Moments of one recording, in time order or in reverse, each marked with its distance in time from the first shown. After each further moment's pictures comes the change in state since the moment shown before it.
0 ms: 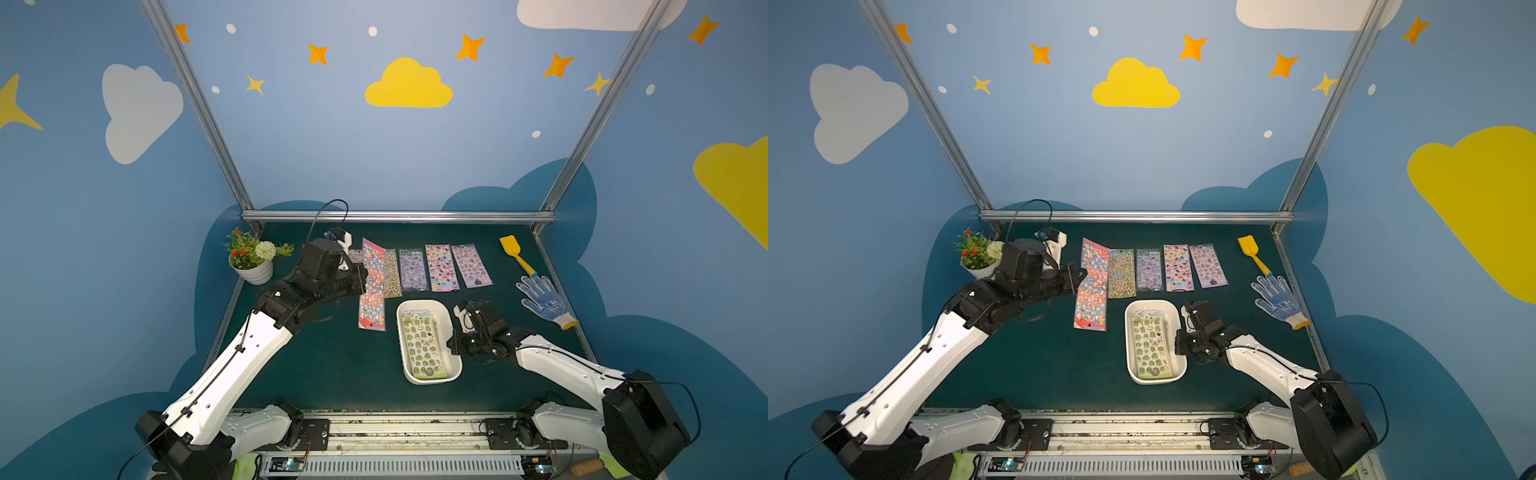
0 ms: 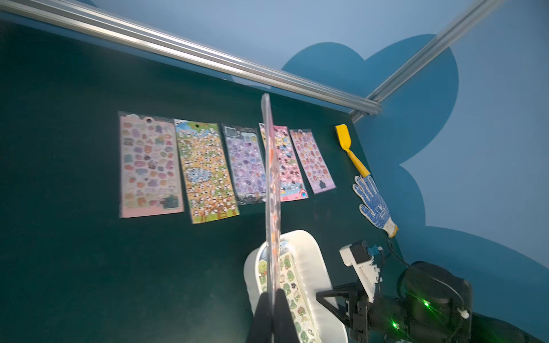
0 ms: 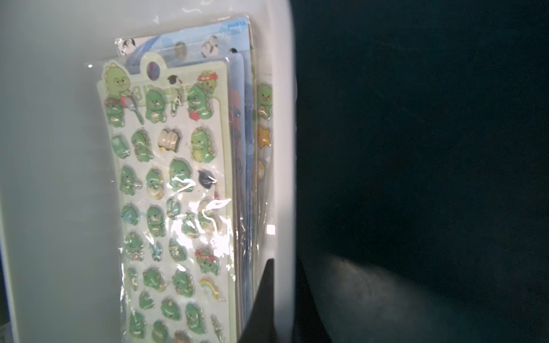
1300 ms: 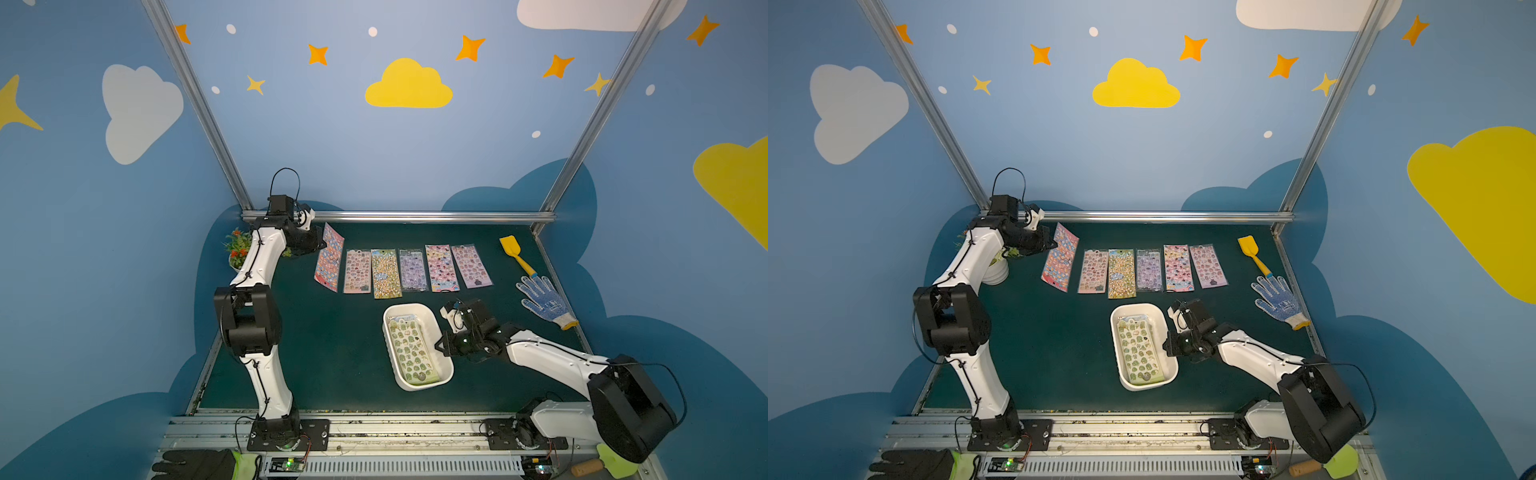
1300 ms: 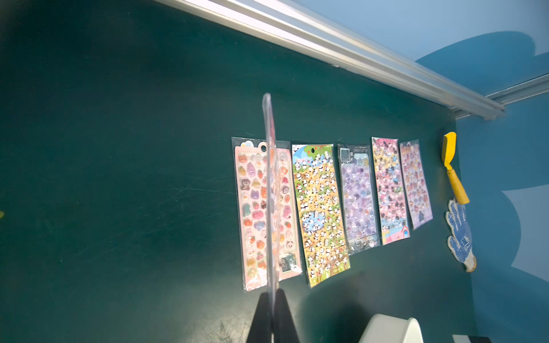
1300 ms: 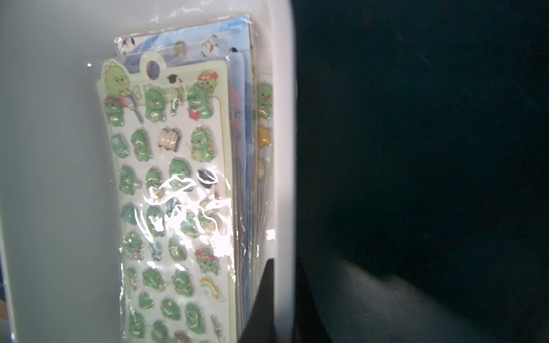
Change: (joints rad) left arm 0.563 0.851 0.576 -0.159 0.398 0.442; right arm 0.034 0.086 0.021 0.090 -0.144 -0.041
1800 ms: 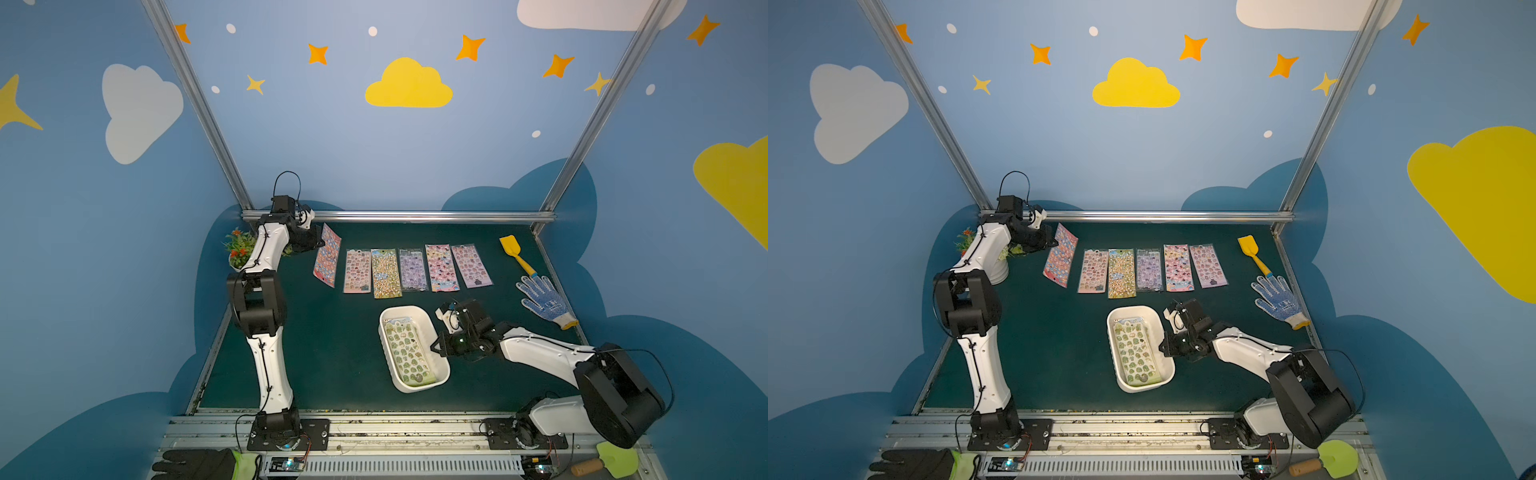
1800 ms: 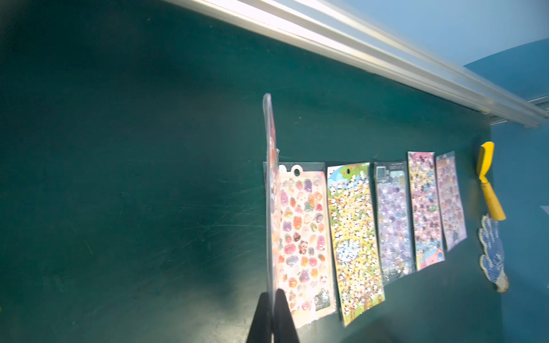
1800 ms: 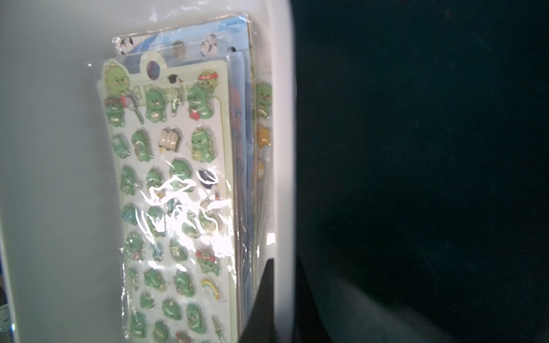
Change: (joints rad) left arm 0.021 0.216 0.164 0.019 -0.021 0.025; right arm 0.005 0.084 0.000 0.071 -0.053 0.000
